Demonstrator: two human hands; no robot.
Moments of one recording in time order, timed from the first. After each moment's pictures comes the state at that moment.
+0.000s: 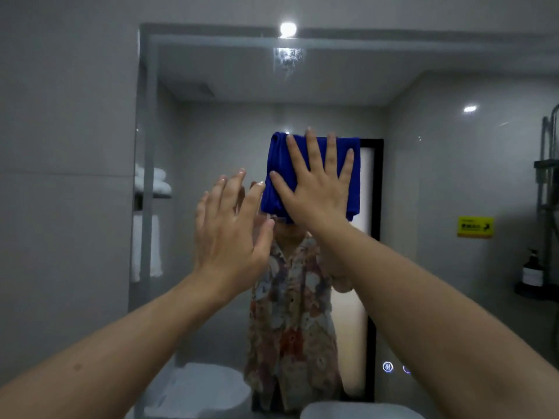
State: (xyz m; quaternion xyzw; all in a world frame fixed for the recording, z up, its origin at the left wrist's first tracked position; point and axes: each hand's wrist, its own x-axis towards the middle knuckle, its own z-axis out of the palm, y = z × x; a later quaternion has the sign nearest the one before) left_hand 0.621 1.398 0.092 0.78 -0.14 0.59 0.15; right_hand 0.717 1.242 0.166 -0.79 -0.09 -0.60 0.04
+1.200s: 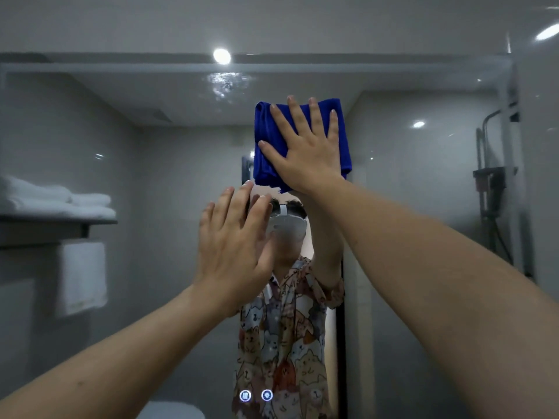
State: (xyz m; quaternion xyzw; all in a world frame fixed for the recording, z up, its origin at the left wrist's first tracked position) left_hand 0.634 1.145 0.109 0.77 -0.17 0.61 0.08; right_hand 0.712 0.990 0.262 -0.77 -0.11 -0.63 -0.01
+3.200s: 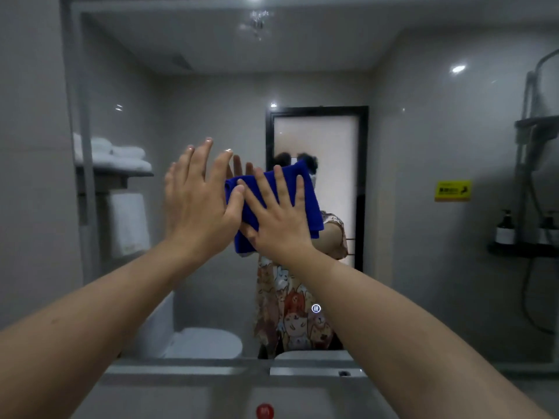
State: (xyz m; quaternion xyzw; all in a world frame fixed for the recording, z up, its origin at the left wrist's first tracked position) left_hand 0.589 1.305 0.084 0.80 -0.09 0.58 0.13; right_hand 0.705 1.159 0.043 -0.80 -0.20 -0.56 -0.07
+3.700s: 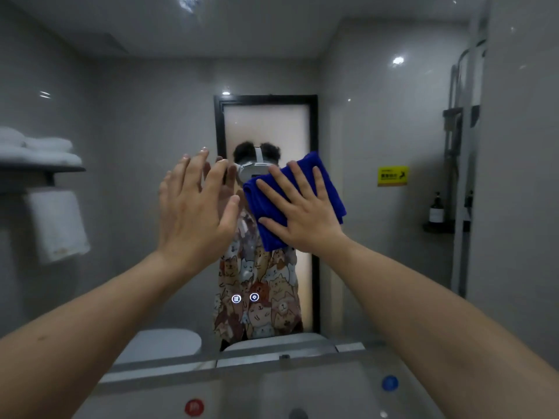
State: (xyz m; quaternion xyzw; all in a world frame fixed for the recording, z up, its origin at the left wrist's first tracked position) left_hand 0.600 1.171 0.057 0.80 -0.17 0.55 0.14; right_hand 0.698 0.943 0.031 -0.80 -0.18 -0.56 -0.13
